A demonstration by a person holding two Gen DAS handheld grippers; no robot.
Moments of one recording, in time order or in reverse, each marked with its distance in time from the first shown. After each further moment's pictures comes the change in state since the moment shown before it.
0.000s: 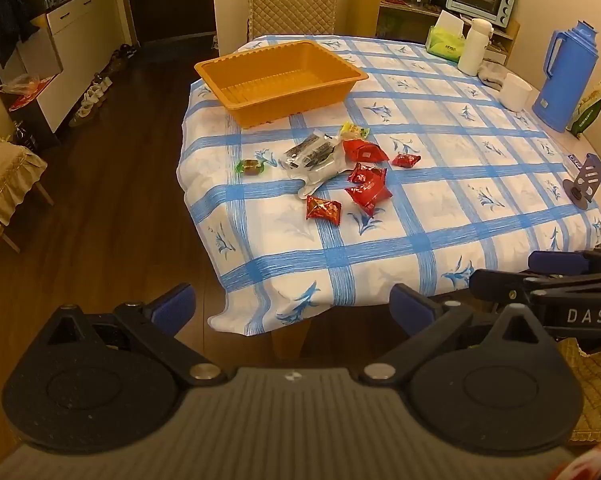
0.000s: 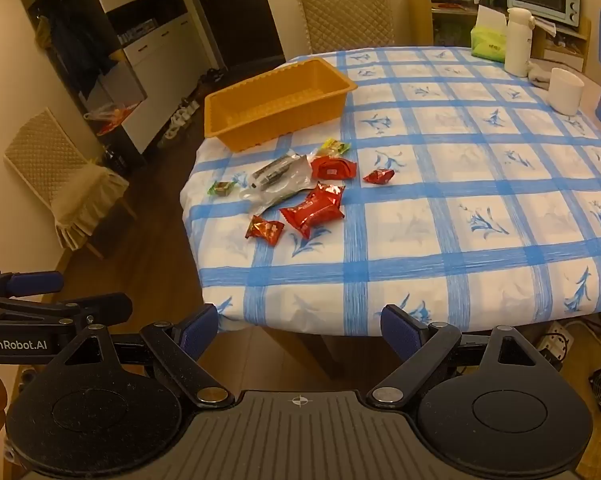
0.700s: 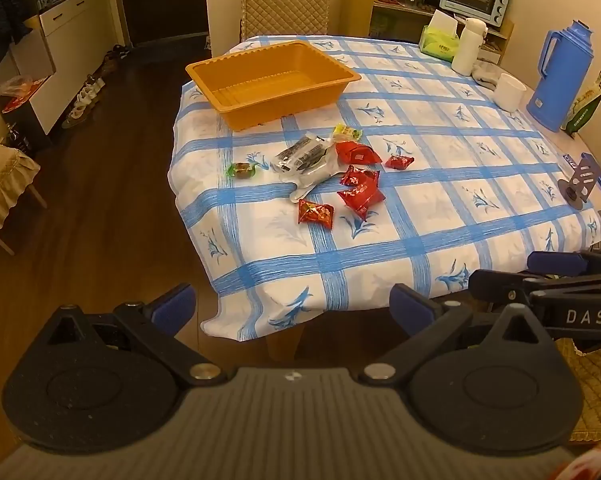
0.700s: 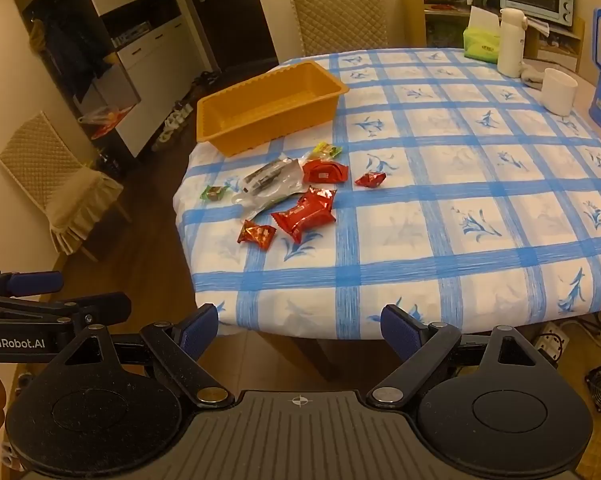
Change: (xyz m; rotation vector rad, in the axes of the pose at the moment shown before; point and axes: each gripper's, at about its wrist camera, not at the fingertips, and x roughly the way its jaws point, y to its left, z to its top) left arm 0.007 -0.006 0.005 0.010 0.008 -0.009; right arm -0.001 -0.004 0.003 0.011 -0.006 -0.004
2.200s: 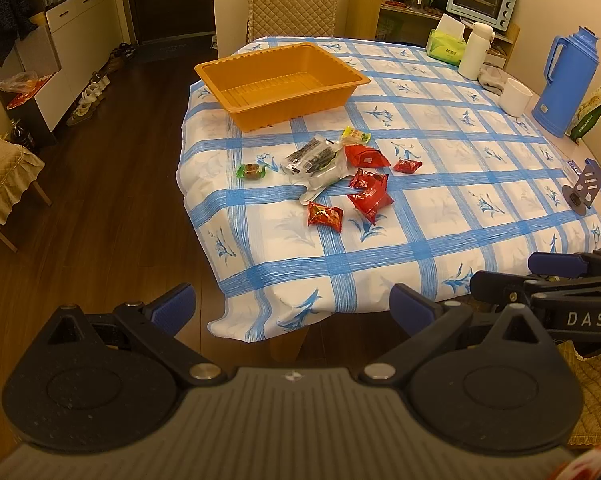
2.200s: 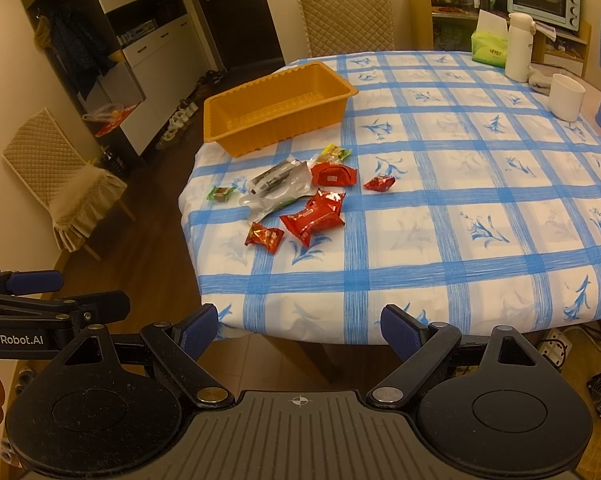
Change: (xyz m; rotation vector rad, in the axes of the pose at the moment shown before) left arm -0.004 0.005 -0.001 -0.019 -0.002 0.007; right arm 0.005 0.004 0.001 -0.015 0.000 0.005
